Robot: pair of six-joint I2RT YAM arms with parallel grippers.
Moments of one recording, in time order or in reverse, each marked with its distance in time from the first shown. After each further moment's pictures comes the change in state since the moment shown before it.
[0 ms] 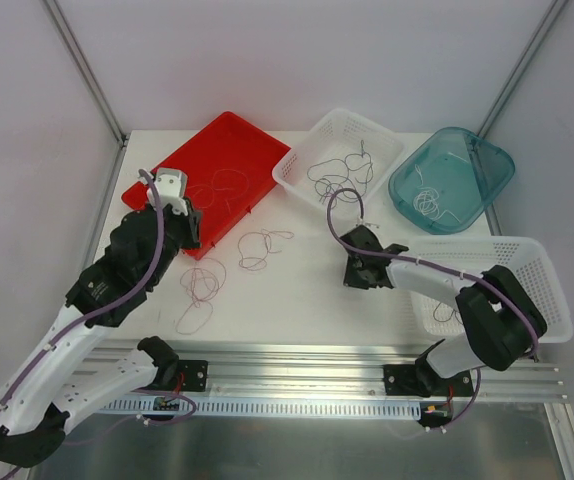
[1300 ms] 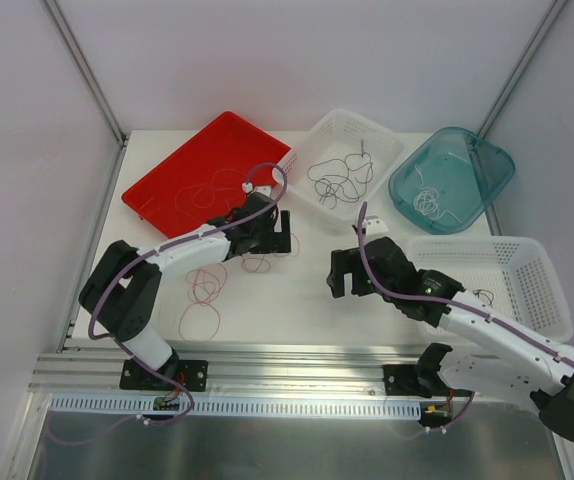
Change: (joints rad) left arm 0.000 0.873 -0.050 0.280 0.304 -0.433; right arm 0.224 -0.537 0.002 -0.130 0.035 -0.252
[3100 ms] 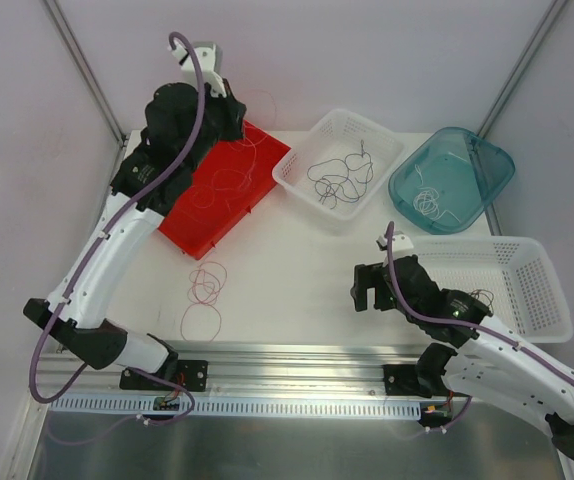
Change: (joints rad) left arm 0.085 -0.209 0.752 -0.195 -0.071 0.351; right arm 0.000 -0.249 -0.104 -0.162 0.100 -0.009
